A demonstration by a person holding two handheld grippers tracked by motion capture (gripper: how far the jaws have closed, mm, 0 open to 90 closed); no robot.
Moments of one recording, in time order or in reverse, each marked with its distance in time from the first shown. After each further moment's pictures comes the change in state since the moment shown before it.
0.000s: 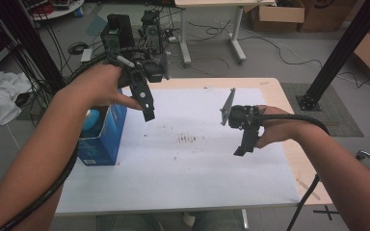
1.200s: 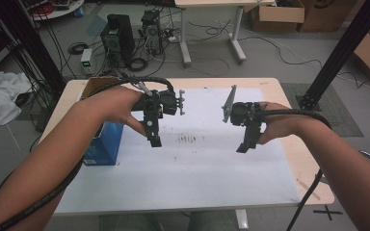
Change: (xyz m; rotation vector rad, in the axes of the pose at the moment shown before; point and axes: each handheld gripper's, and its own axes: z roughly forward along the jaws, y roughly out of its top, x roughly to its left) left arm -0.037 0.016 0.052 0.001 -0.072 0.415; right arm -0.008 -0.002 -0.004 0.020 0.009 -0.013
